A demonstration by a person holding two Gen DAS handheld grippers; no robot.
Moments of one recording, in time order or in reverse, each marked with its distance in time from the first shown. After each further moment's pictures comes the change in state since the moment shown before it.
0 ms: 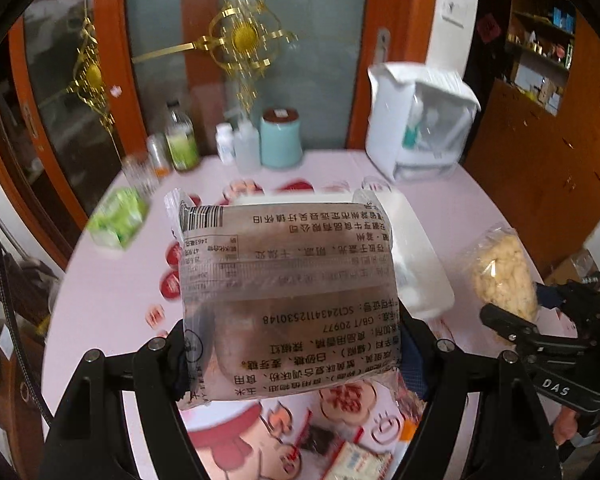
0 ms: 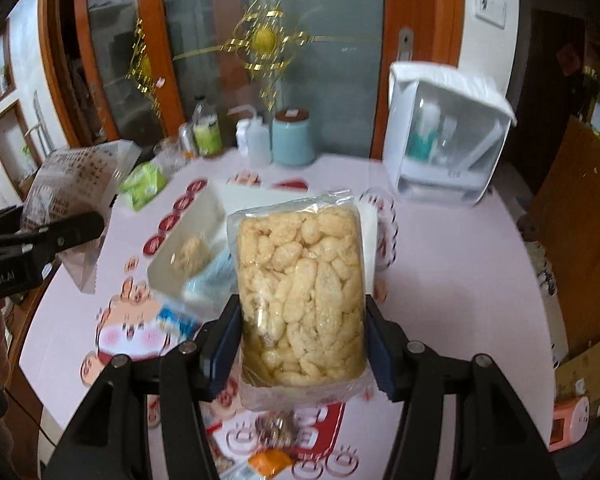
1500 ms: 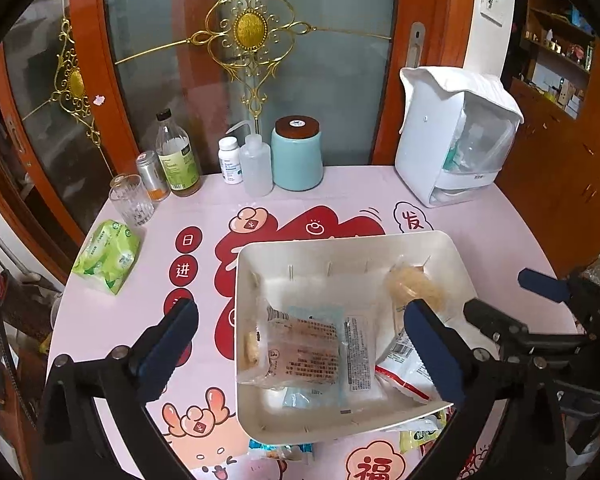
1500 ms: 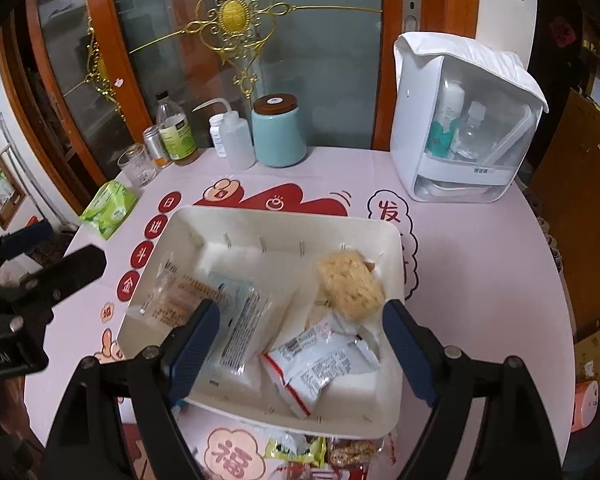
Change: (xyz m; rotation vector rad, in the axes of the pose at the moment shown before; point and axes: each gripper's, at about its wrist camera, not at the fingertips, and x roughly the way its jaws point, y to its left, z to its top) left arm 0.099 0.021 0.072 -0.003 0.030 0.028; right arm 0.100 0.013 0.050 0.065 0.105 -0.016
